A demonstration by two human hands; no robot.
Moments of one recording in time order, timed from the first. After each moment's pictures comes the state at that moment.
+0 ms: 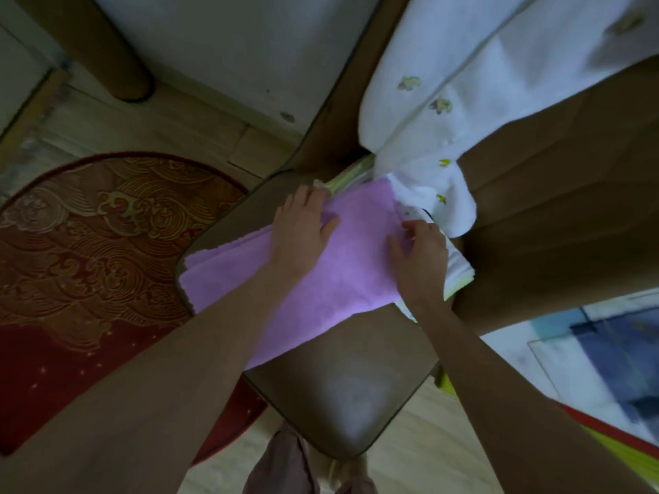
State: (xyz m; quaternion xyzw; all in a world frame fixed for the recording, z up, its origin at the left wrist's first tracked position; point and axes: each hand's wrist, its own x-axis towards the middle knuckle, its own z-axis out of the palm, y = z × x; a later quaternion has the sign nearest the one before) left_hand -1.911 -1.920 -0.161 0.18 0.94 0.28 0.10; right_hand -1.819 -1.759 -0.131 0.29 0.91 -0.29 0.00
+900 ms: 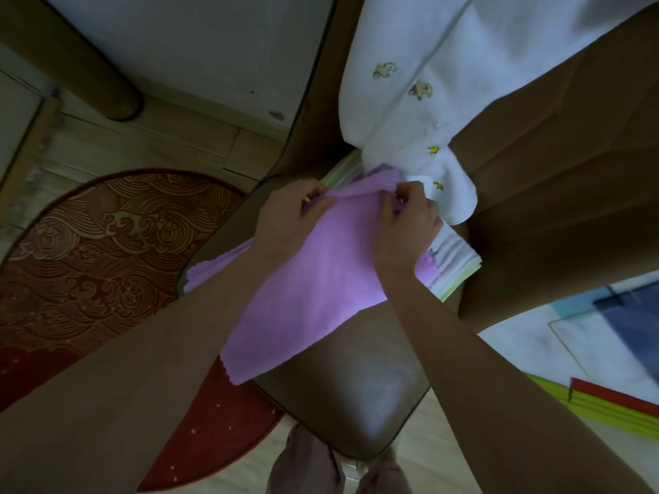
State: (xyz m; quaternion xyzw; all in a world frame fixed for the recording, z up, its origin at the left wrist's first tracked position) left_hand -1.937 -1.924 -0.145 0.17 0.86 0.45 0.18; right_hand -1.866 -1.783 -0.137 0.42 0.83 -0.31 -0.19
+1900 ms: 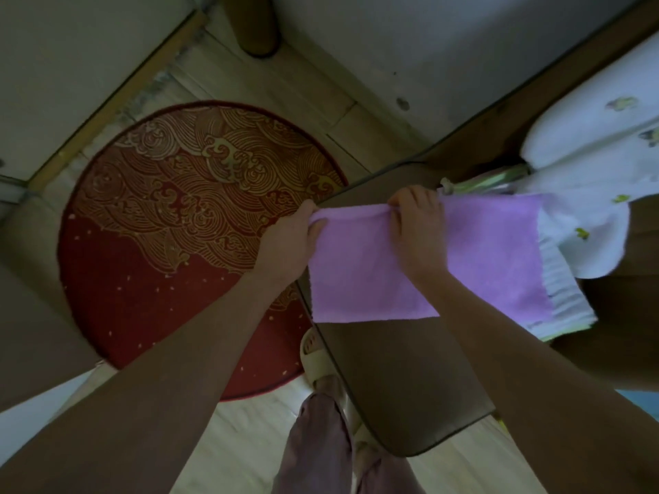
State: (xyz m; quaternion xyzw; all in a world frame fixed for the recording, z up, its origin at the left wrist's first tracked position) left_hand -1.879 -2.101 -0.164 0.05 0.93 0.36 0.11; right_hand -1.891 -1.891 -0.155 -0.02 0.97 -0.22 0.02
